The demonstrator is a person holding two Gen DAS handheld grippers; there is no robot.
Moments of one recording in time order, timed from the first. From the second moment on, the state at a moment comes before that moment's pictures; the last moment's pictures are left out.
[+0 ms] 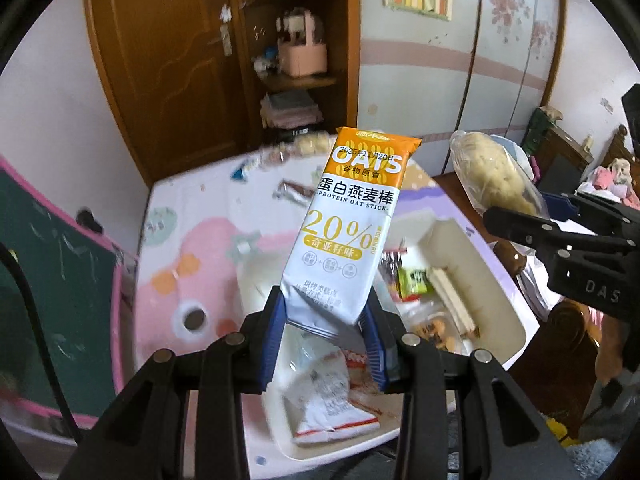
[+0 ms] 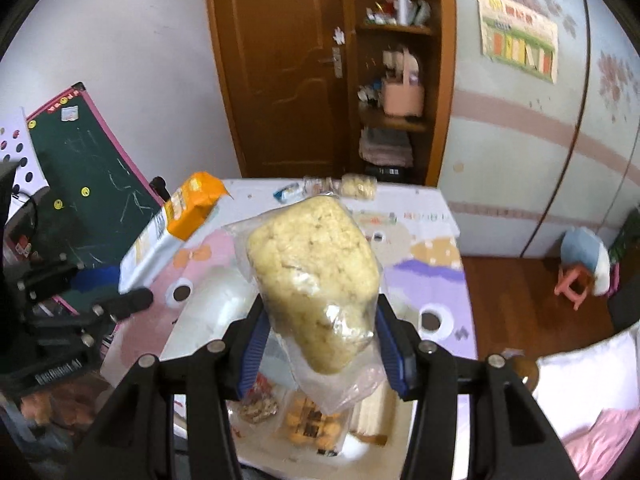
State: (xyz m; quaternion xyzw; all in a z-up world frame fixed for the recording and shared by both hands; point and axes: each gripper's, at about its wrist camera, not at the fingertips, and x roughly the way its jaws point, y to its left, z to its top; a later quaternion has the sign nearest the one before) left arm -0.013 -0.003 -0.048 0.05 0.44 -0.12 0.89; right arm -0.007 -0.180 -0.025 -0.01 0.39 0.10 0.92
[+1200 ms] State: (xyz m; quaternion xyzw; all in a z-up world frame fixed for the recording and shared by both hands) left arm 0.002 -0.012 -0.105 -0.02 0.48 -0.13 0.86; right arm 0.007 -0.180 -0.114 -0.04 0.49 0.04 0.87
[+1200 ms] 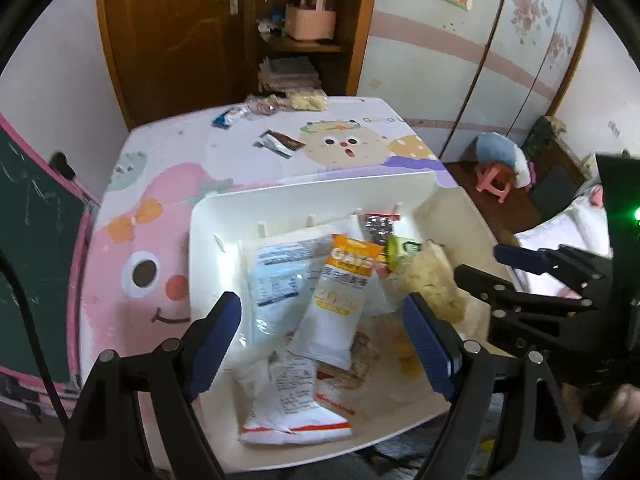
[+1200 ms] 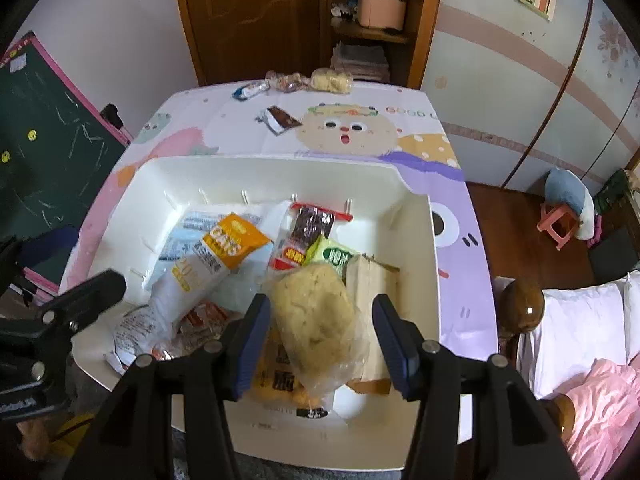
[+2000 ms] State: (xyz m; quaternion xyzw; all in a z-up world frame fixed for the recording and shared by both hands) left arm 0.155 -0.012 0.140 0.08 0.37 -0.03 0.93; right arm 0.127 -0.227 0.104 -0.10 0.34 0.05 0.93
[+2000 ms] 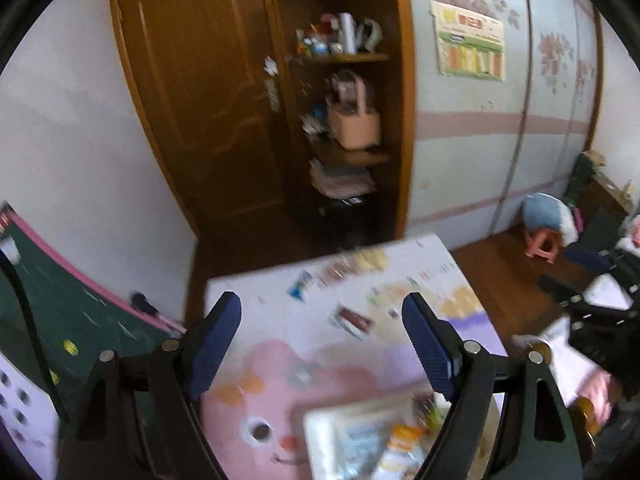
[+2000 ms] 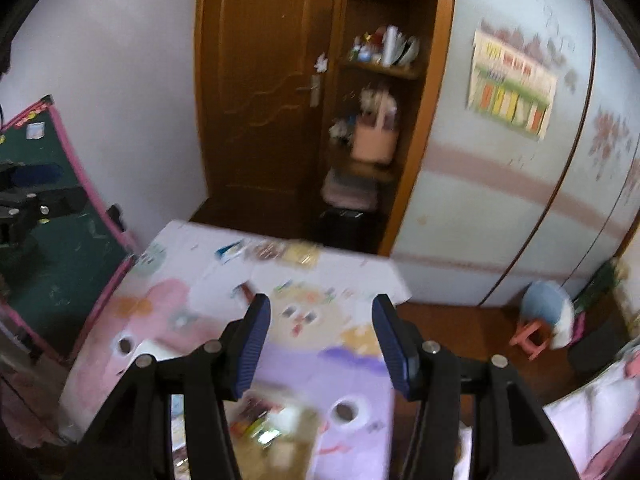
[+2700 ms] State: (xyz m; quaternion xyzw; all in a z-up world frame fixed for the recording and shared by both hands) left arm 0.413 0.014 0.042 0.14 0.44 0.05 0.89; right arm 0.389 -0.238 0.055 0.01 0.46 0.03 0.89
